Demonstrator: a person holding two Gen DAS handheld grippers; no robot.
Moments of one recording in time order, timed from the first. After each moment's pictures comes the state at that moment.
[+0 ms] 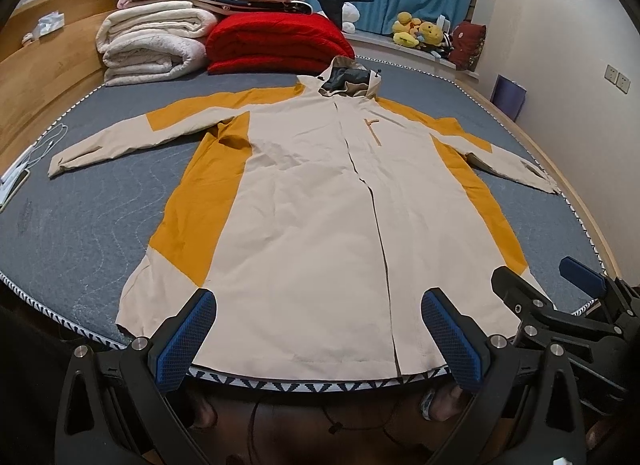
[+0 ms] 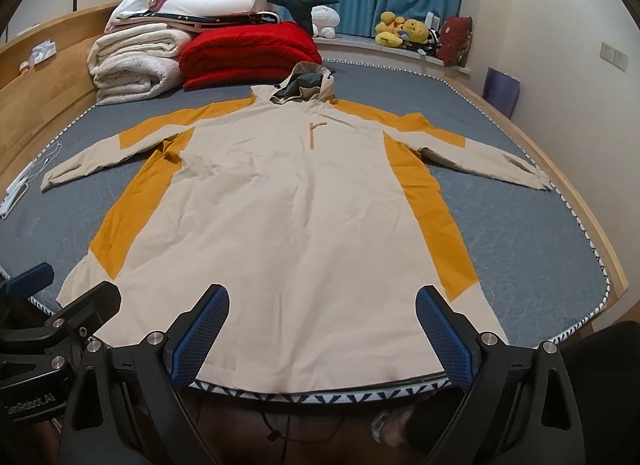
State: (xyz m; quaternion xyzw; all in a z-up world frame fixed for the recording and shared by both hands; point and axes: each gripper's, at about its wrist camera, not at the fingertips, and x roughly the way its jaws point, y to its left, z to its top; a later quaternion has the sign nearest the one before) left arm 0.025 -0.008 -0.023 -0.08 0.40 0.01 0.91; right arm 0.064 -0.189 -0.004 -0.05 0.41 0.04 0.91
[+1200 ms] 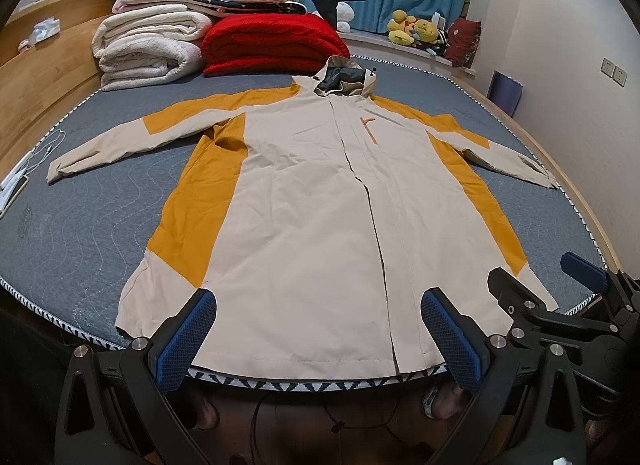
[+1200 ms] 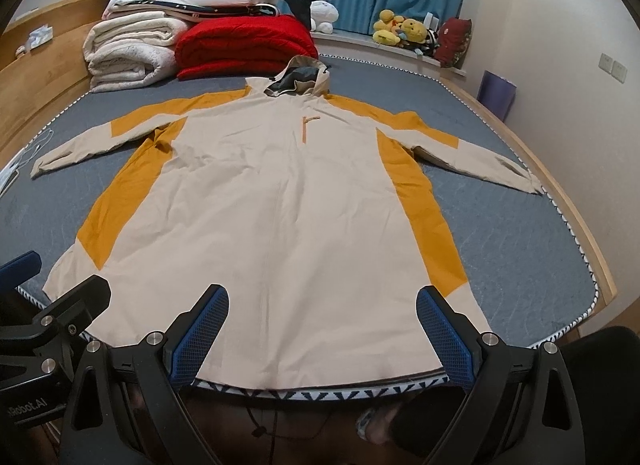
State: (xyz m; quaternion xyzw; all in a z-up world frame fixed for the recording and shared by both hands) left arm 0.023 -0.011 -0.024 -0.07 0.41 0.01 0.91; right arm 0.064 -0.183 -0.012 -0.07 0.41 0.03 0.91
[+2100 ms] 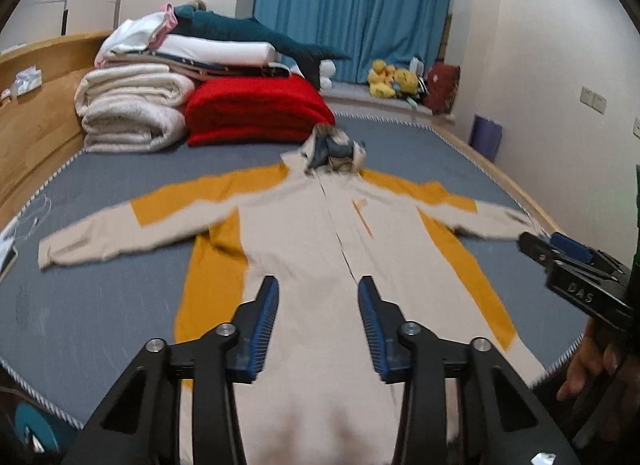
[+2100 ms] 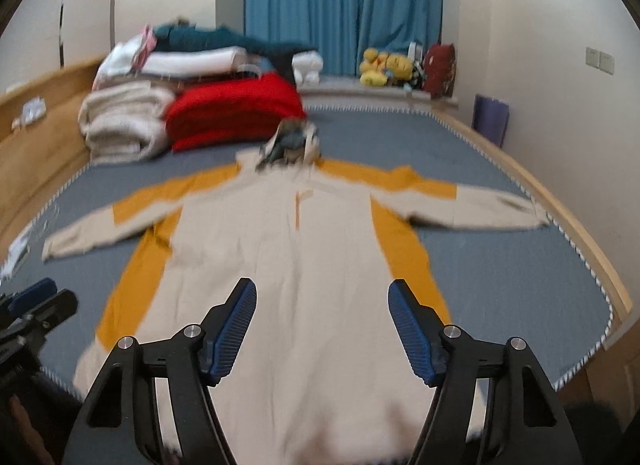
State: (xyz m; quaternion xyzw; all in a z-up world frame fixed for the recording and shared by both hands) left arm 0.107 0.041 0.067 -0.06 0.32 -0.03 0.95; right arm 0.145 -0.211 0.074 -0.01 0.31 0.03 0.95
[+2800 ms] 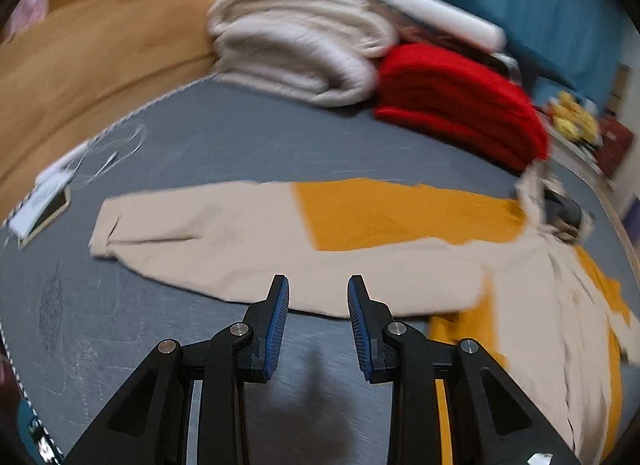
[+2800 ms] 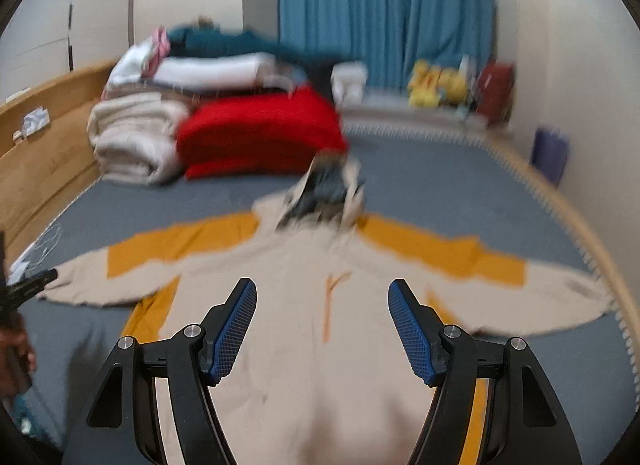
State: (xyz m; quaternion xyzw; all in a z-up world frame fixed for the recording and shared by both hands) left arm 0.272 0.328 -0.051 -0.16 0.37 0.22 0.89; right arm 0.367 -0.166 0.060 -0.01 0.35 0.12 0.93
